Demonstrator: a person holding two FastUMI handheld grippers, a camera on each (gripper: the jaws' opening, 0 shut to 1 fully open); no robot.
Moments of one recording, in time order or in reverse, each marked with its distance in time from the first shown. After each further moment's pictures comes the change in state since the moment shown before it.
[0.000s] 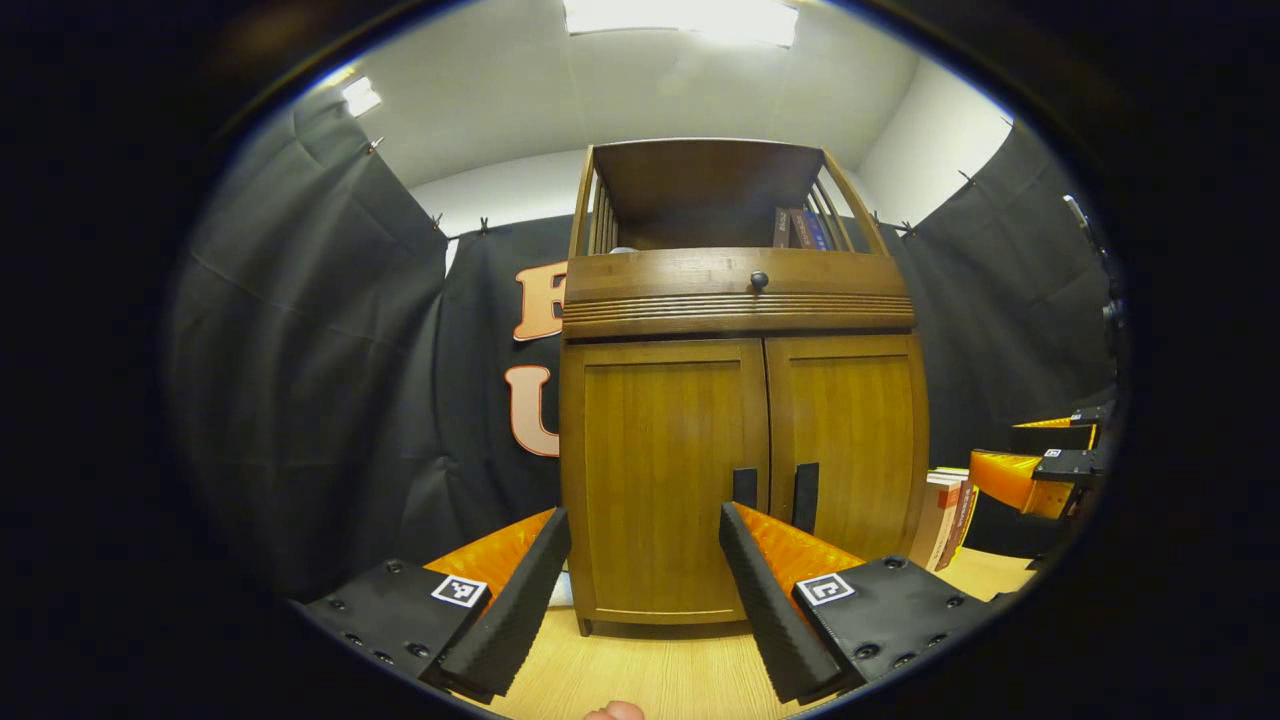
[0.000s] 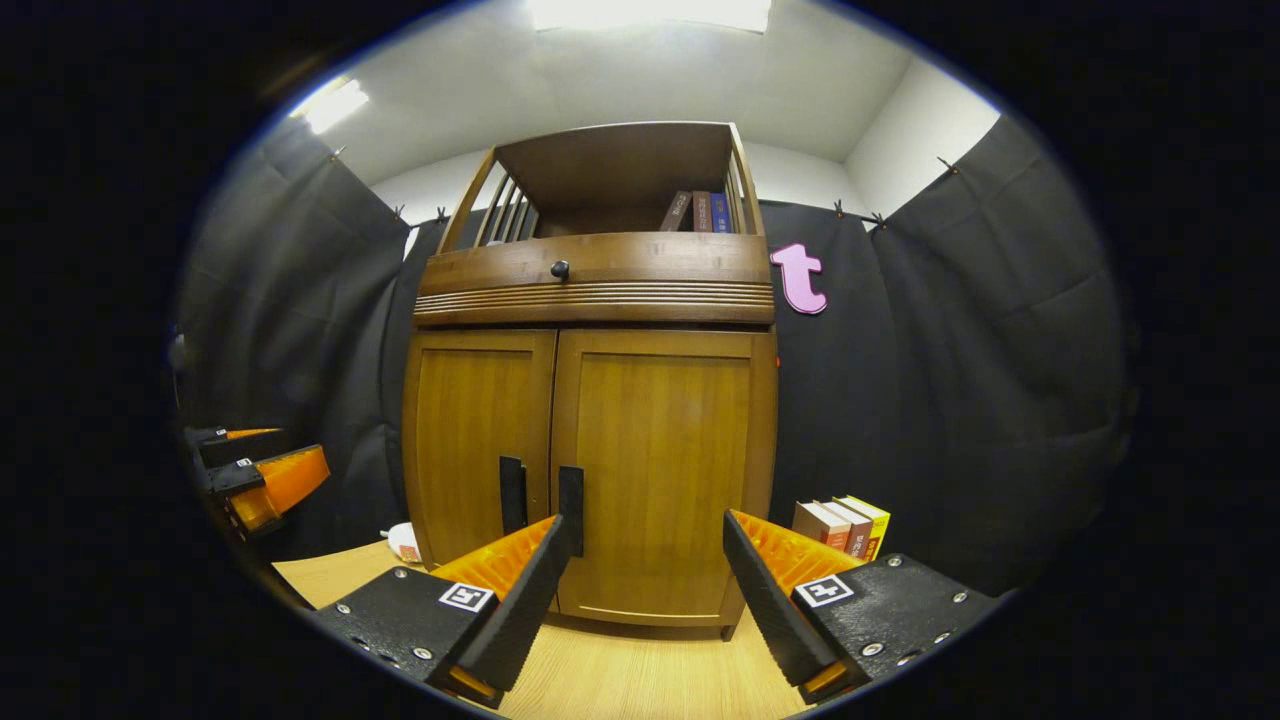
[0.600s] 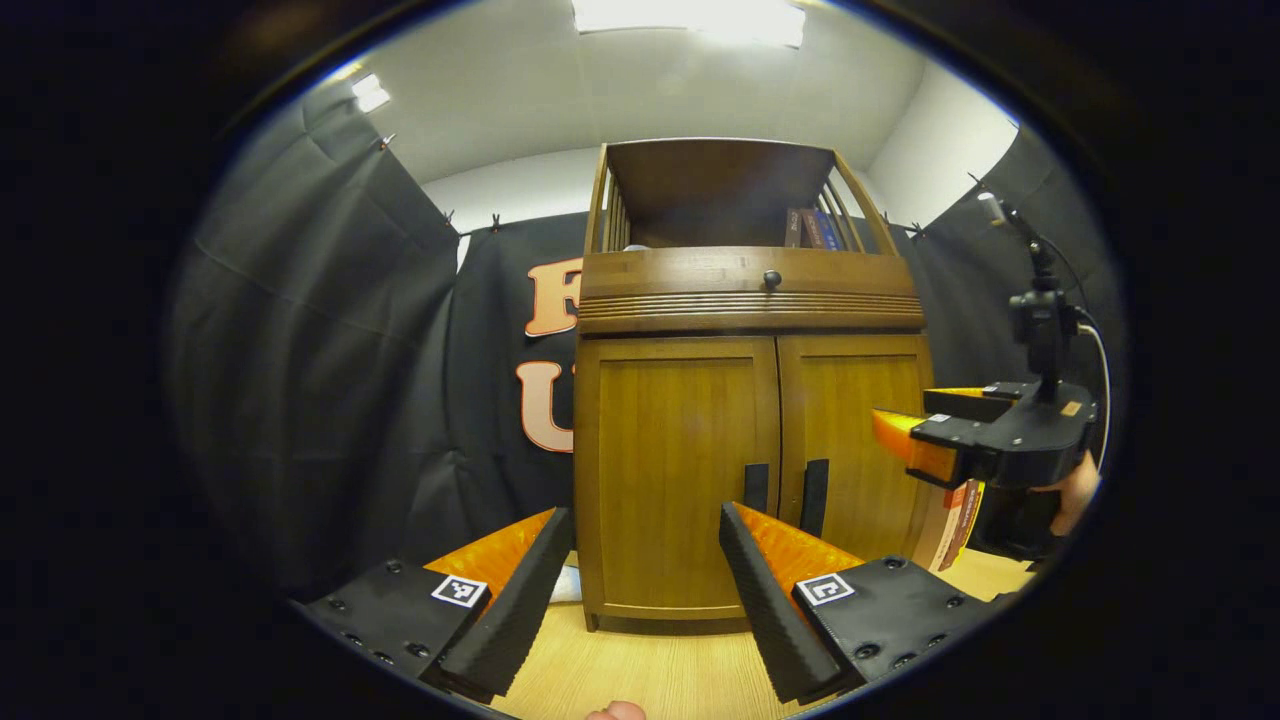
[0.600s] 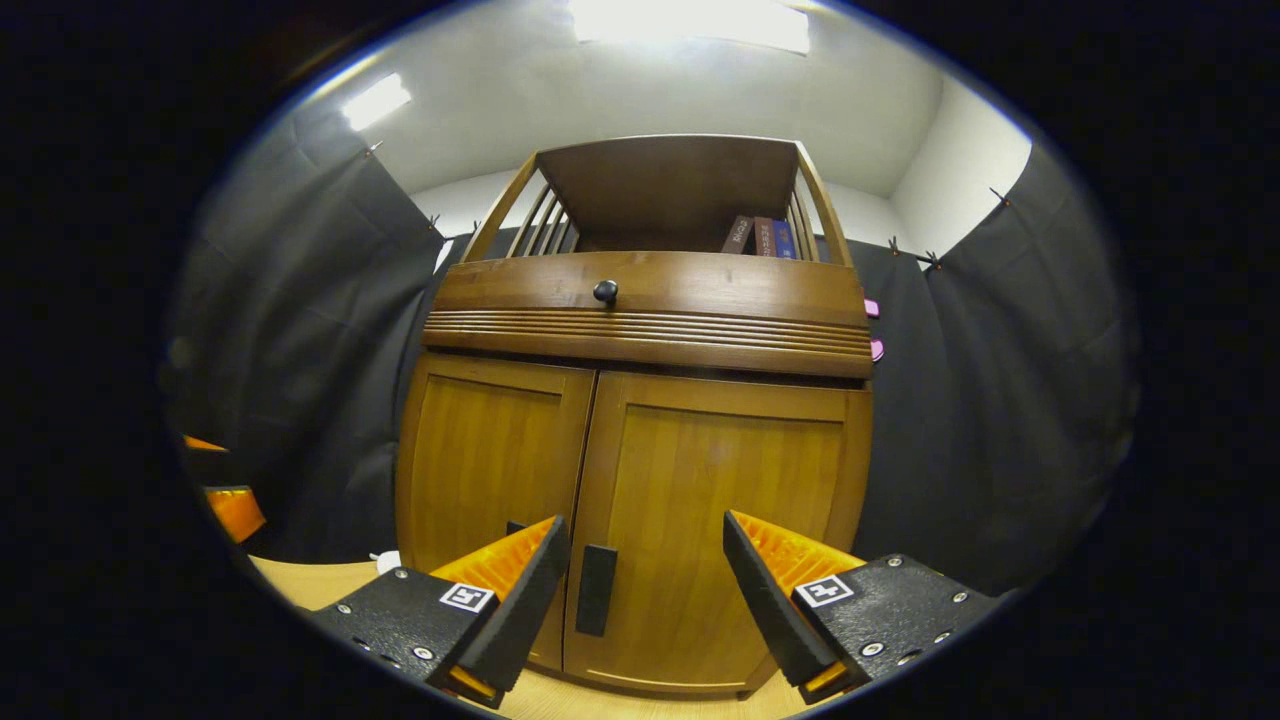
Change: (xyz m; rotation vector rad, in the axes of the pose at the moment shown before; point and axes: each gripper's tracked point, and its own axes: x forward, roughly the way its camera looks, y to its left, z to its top) left arm -0.012 0.012 -0.003 -0.019 0.006 0.025; right arm 0.124 0.047 0.029 -0.071 -0.126 0.072
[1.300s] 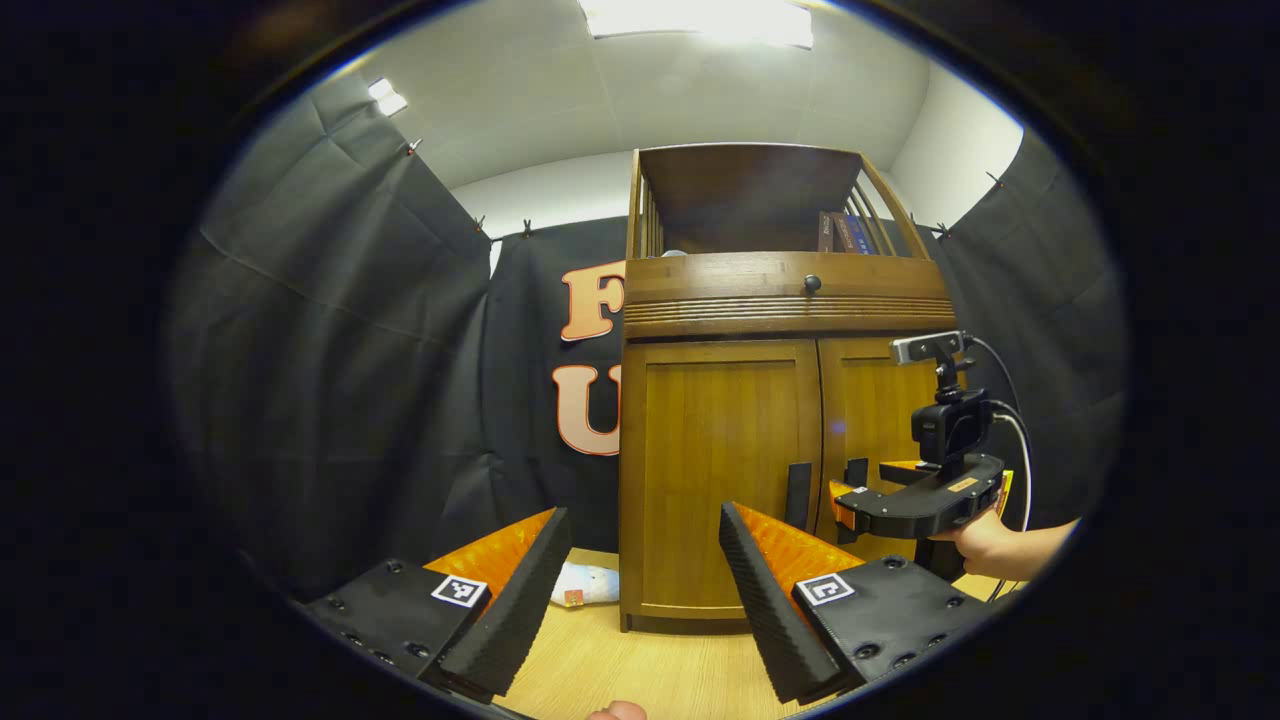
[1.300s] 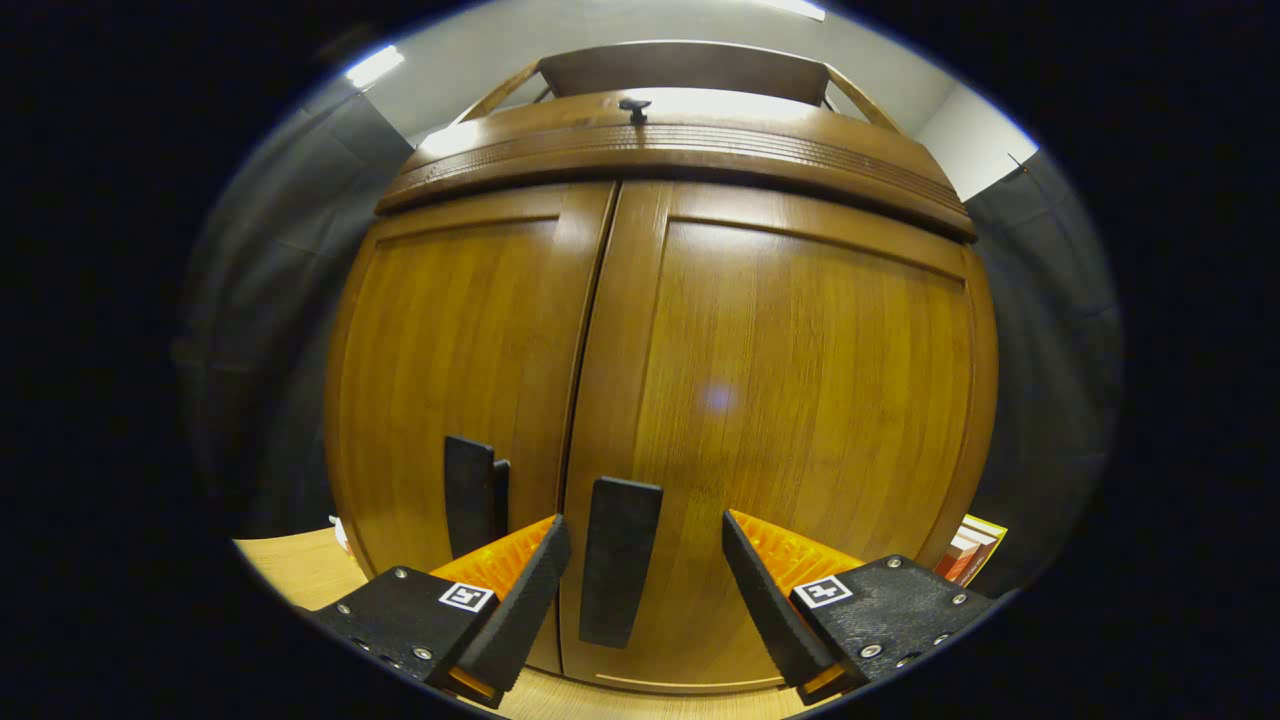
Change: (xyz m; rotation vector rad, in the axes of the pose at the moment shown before) left arm -0.006 0.039 0.001 0.015 -0.011 0.090; right arm 0.095 0.032 -0.130 0.013 0.233 -0.041
